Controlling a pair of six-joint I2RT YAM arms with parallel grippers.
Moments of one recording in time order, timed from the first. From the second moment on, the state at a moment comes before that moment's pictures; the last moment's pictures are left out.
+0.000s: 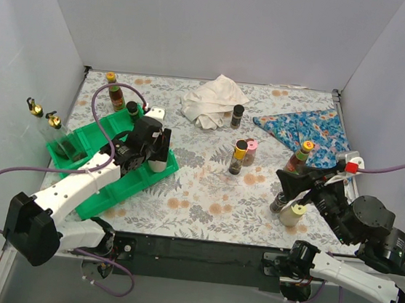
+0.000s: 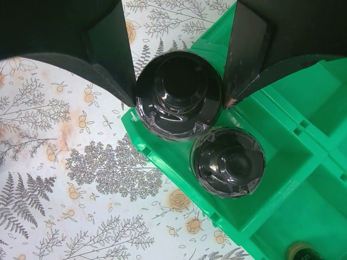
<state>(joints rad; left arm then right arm) -0.55 1.17 0.90 -0.47 -0.30 -0.30 1.15 0.41 0.99 -0.64 0.59 0.31</state>
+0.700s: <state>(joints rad) -0.55 1.15 0.81 -0.42 -0.39 -0.30 1.15 0.37 0.99 -0.64 0.59 0.31</state>
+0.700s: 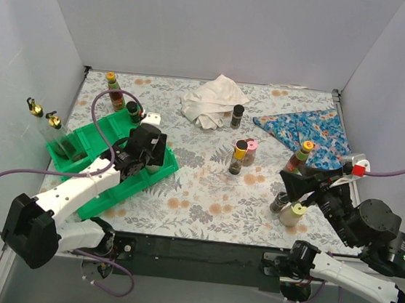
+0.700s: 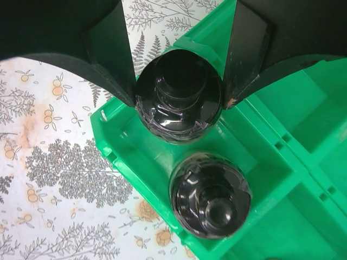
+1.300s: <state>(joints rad) -0.55 1.15 0.85 -0.47 -0.35 -0.35 1.15 0.37 0.98 -0.64 0.59 0.31</state>
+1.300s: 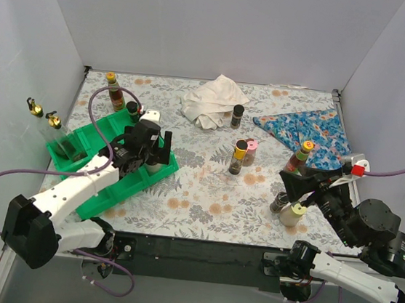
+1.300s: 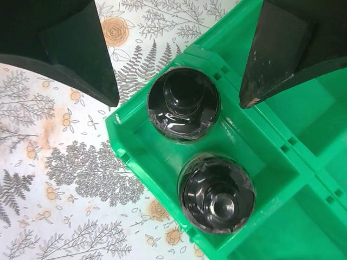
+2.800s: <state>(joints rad) -0.96 1.88 1.65 -0.48 -0.19 -0.25 1.15 0.34 0.99 -0.71 0.62 0.34</state>
